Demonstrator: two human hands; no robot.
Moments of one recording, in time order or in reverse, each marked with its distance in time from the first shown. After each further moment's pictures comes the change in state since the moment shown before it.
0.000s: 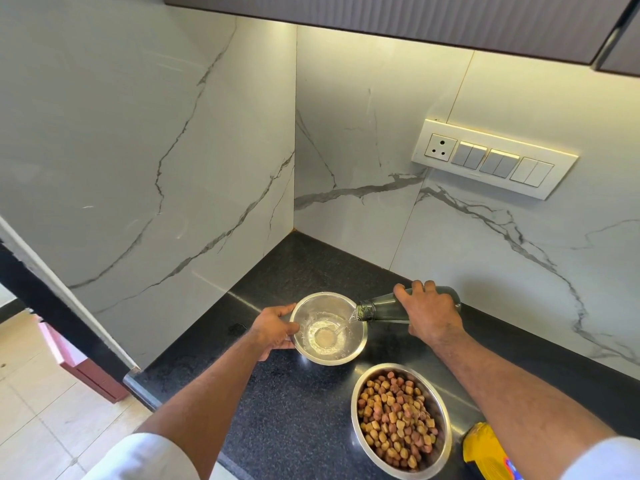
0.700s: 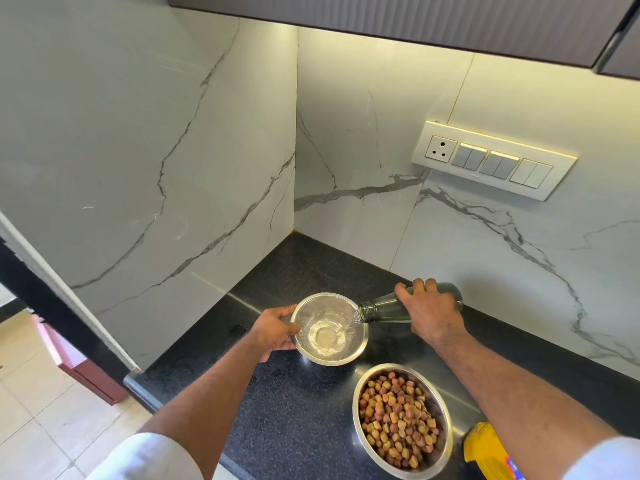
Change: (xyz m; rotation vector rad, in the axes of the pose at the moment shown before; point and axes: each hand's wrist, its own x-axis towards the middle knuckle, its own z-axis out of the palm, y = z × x) left_hand -0.001 -0.002 -0.002 -0.051 -0.020 0.004; right_hand -0.001 0.000 -0.001 -0.033 0.015 0.019
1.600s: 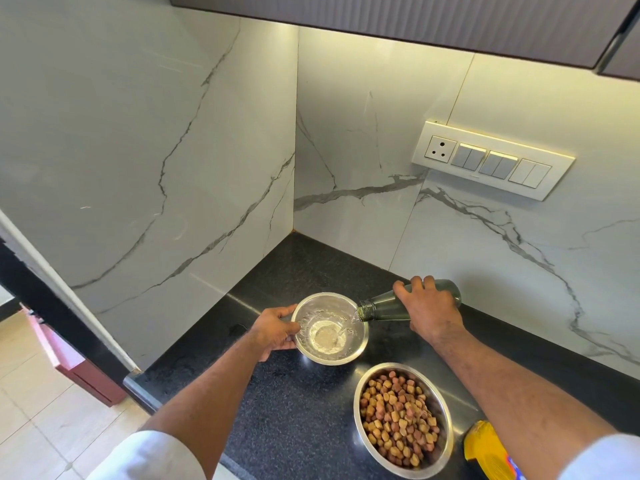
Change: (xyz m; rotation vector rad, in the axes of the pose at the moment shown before) left_hand -0.003 0.002 -0.002 -0.007 -0.023 -0.005; right_hand 0.000 -0.003 -0.006 -0.016 0.009 0.000
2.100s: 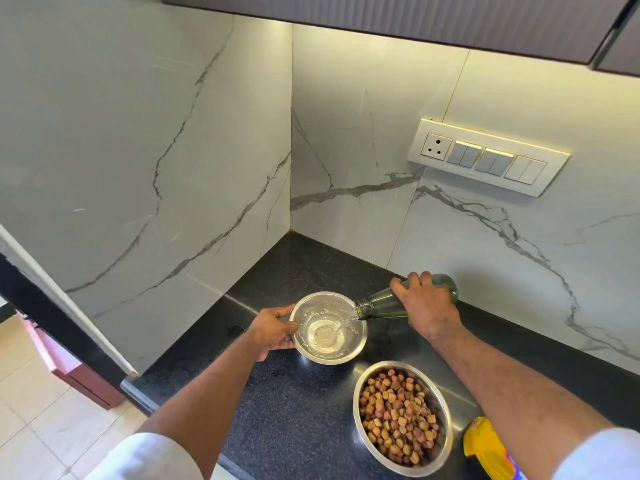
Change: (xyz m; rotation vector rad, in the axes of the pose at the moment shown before) left_hand 0.002 0.000 -0.002 0.000 -0.018 0.003; right_hand 0.002 0.001 0.000 -0.018 -0.001 -0.002
